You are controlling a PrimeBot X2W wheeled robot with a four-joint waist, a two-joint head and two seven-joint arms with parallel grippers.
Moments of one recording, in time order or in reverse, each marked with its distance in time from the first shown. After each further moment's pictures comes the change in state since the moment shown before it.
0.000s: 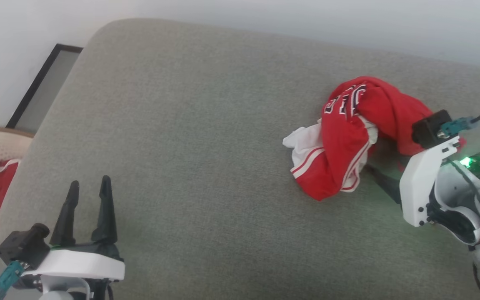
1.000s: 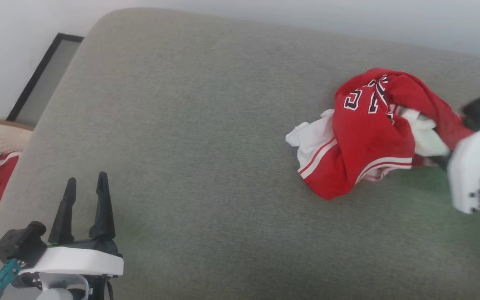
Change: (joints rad) left arm -0.016 -0.029 0.023 0.007 0.000 0.000 0.000; right arm -0.030 -0.122 -0.052 -0.013 0.034 0.000 0.111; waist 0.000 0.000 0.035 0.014
